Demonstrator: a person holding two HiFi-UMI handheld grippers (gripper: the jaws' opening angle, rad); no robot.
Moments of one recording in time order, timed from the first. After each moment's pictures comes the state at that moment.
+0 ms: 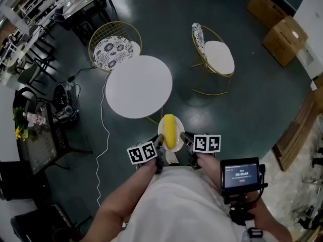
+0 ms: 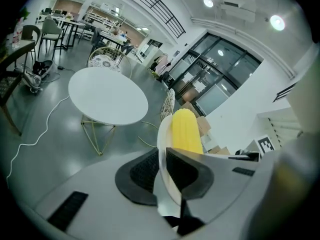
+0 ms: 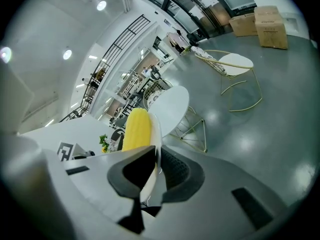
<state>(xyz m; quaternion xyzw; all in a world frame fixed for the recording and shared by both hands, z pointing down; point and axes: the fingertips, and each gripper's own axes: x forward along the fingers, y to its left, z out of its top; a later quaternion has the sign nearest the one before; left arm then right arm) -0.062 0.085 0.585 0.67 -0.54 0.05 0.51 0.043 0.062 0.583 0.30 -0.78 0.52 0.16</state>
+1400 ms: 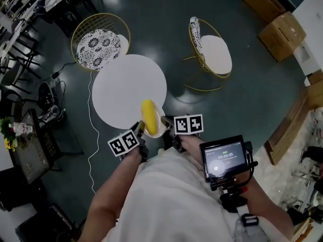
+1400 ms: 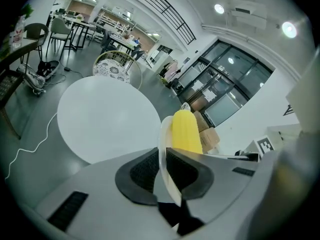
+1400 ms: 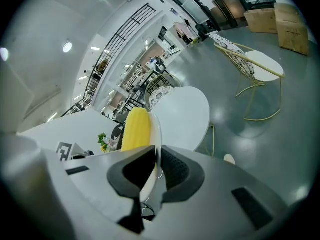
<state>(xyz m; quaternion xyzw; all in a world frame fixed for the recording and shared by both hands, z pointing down) -0.155 -0.046 0.586 0.63 -0.58 0.02 0.52 -0.053 -0.082 0.587 0.26 -0.79 0.51 0.19</state>
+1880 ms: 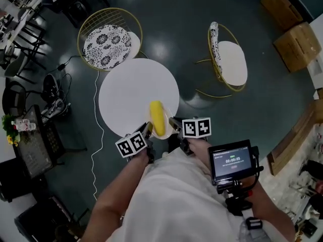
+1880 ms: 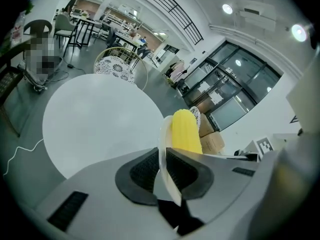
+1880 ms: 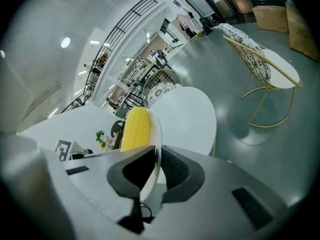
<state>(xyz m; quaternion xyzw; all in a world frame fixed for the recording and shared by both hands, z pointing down) -0.177 -0.120 0.614 0.61 -0.59 0.01 0.53 -0.078 -0.161 0.616 0.23 -0.79 0.51 0.23</state>
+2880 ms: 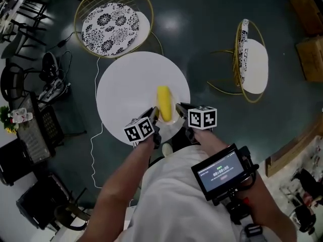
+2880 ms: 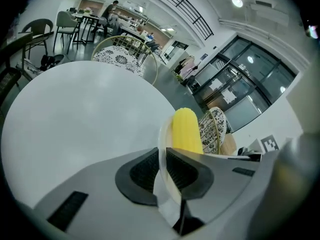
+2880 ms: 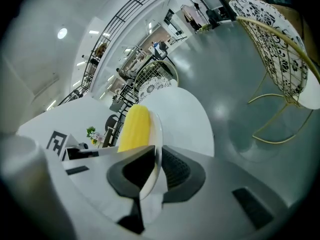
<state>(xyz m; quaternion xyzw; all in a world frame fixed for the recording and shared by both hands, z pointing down) -0.217 -0.244 0.711 0.56 -0.61 0.03 0.56 -0.120 -0.292 0.712 0.22 -0.79 0.50 0.27</state>
